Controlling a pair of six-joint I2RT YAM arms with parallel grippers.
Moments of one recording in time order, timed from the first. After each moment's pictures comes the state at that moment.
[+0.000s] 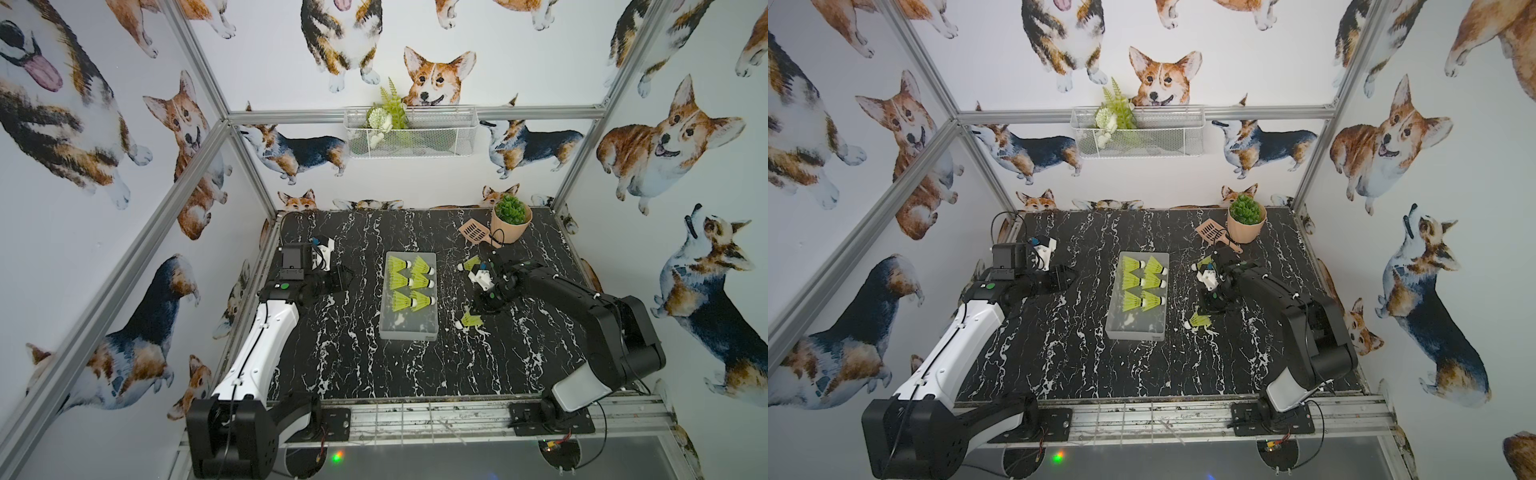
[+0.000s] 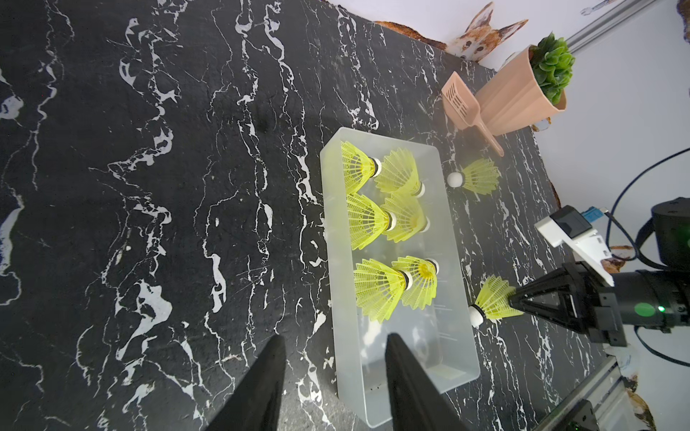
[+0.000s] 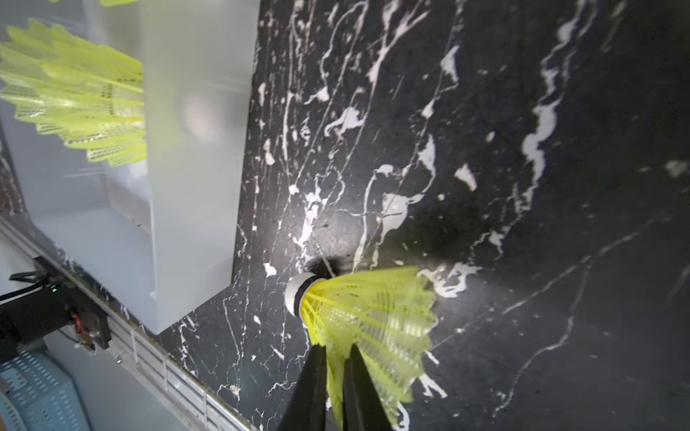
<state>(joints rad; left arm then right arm) -0.07 1.17 0.94 -0.57 0.45 -0.24 0.37 1.59 1.02 -0.79 -0.39 0.15</state>
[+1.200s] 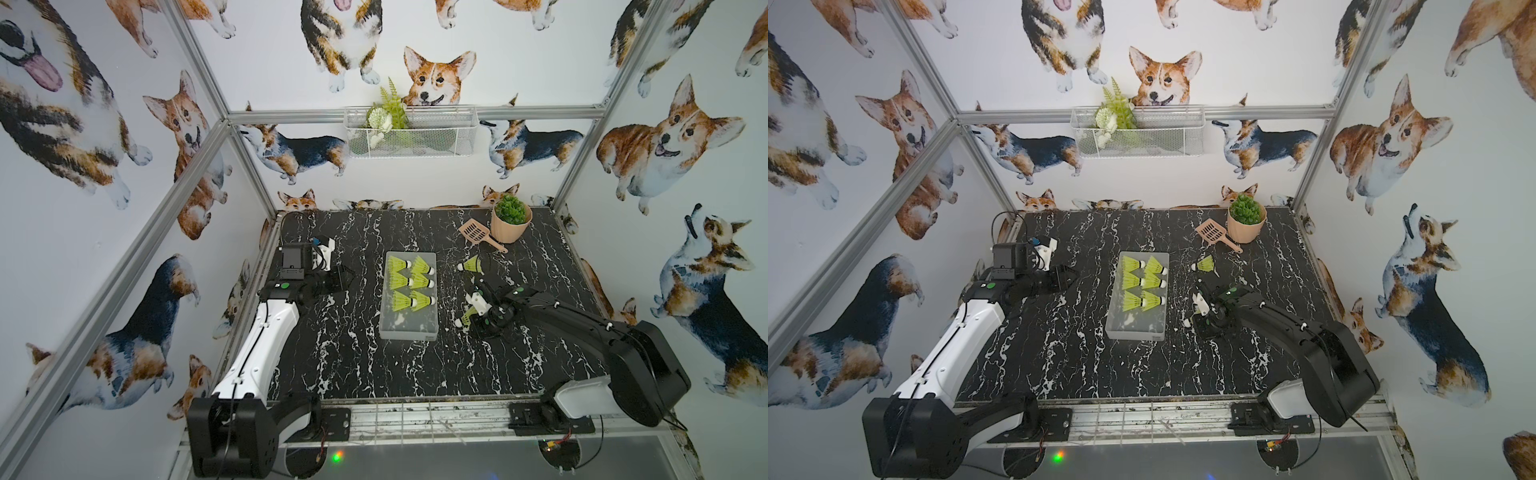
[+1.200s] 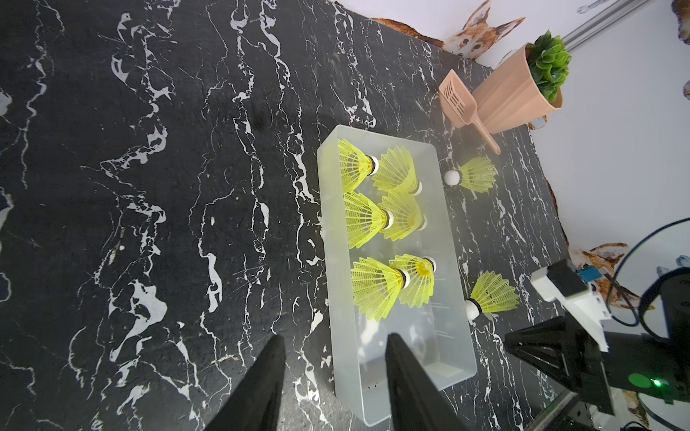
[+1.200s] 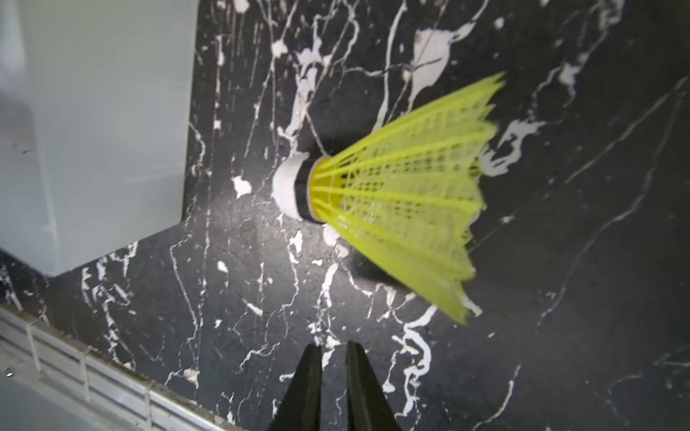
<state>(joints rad) -0.07 1.18 0.94 -0.57 0.46 -0.24 0.60 1.41 0.81 -0.75 -0.17 0.32</state>
